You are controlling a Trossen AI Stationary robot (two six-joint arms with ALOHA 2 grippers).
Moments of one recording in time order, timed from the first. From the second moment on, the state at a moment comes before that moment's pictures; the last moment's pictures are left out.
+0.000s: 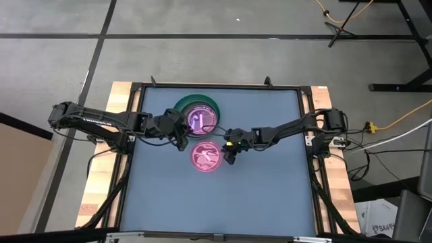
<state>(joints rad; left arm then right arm) -0.06 1.10 0.85 -0.43 -0.38 -0.56 0.01 1.81 0.89 0.14 0.00 0.50</state>
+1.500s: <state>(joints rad) -0.06 1.10 0.85 -0.43 -0.38 -0.56 0.01 1.91 0.89 0.30 -0.04 0.52</state>
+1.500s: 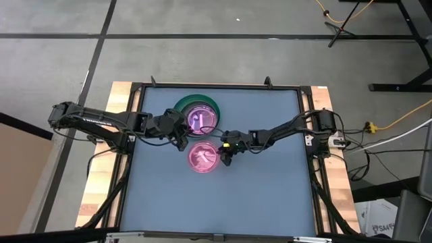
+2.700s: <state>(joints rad) -0.06 1.10 0.85 -0.43 -0.38 -0.56 0.01 1.92 0.89 0.32 0.01 0.48</state>
